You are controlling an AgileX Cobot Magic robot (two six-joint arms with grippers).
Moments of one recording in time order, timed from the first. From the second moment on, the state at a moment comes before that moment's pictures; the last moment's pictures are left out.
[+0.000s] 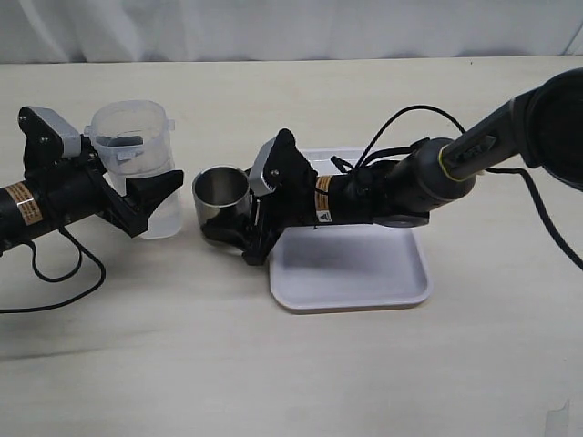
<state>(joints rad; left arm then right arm) -0.02 2.04 -0.56 0.81 -1.21 -0.16 0.45 2.32 -1.16 -1.07 -0.88 0.47</state>
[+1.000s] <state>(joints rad) -0.02 2.04 -0.56 0.81 -1.21 -0.16 0.48 2.32 -1.16 -1.12 -0.92 0.49</state>
